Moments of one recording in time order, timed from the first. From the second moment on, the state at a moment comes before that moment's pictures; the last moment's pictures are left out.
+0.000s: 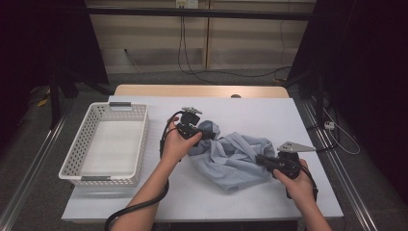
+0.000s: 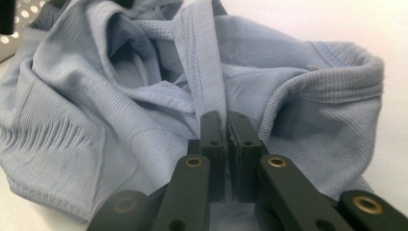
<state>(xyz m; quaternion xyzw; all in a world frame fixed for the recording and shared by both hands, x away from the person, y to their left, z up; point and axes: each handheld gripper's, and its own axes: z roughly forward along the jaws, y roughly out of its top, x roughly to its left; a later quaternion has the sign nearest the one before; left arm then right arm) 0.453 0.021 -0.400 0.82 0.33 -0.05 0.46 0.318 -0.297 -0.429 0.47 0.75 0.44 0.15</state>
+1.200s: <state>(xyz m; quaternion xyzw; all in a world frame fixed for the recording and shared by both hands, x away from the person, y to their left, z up) 0.416 0.041 -0.405 0.83 0.31 -0.07 0.45 0.334 -0.275 -0.401 0.46 0.76 0.42 0.19</state>
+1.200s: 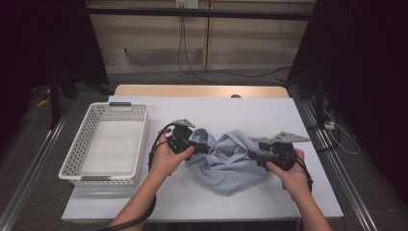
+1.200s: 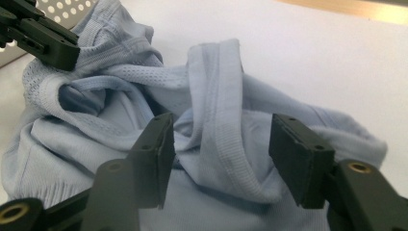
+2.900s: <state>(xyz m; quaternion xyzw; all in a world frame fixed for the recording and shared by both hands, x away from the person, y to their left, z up) 0.418 0.047 -0.408 0.83 0.32 -0.06 0.45 0.388 -0.238 -0.393 0.45 0.77 0.43 0.16</state>
